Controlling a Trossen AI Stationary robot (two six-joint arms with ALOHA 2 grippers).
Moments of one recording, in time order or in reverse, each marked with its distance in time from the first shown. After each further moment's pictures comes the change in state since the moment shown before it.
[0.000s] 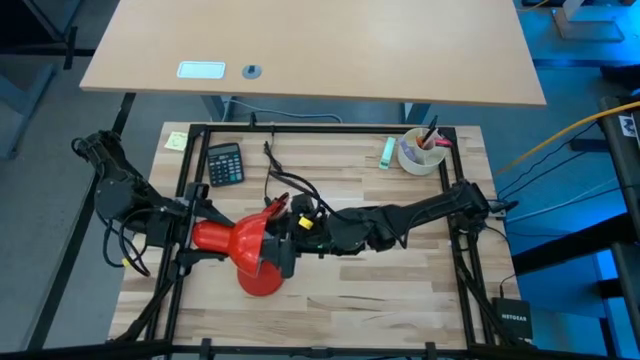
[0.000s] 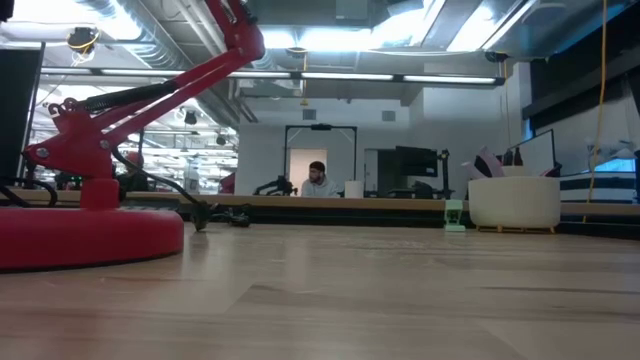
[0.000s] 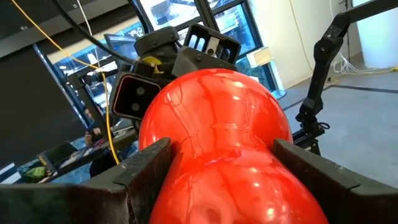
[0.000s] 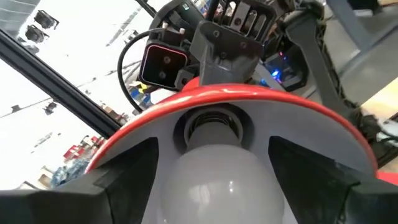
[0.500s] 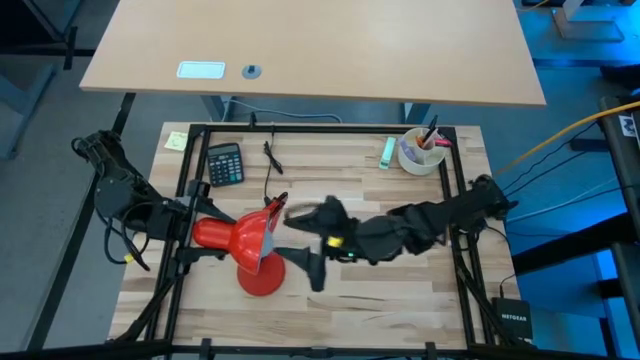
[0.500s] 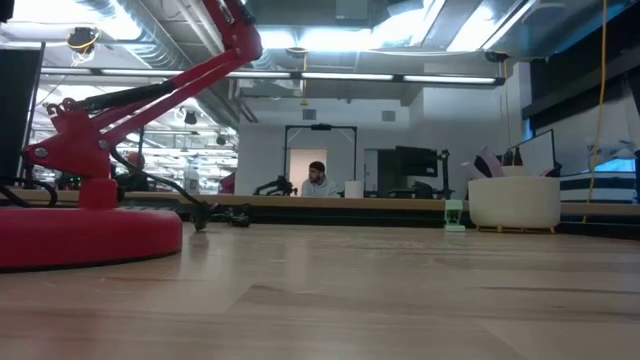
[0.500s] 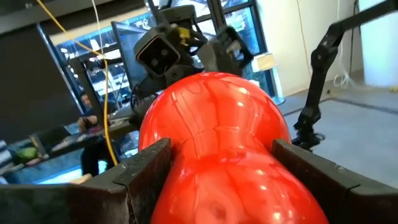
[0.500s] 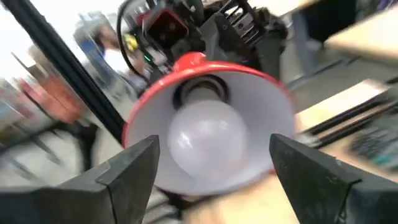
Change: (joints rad) left arm 0.000 -0.010 0.001 0.001 -0.014 -0.110; right arm 0.085 -0.133 0.002 -0.325 0.159 -0.302
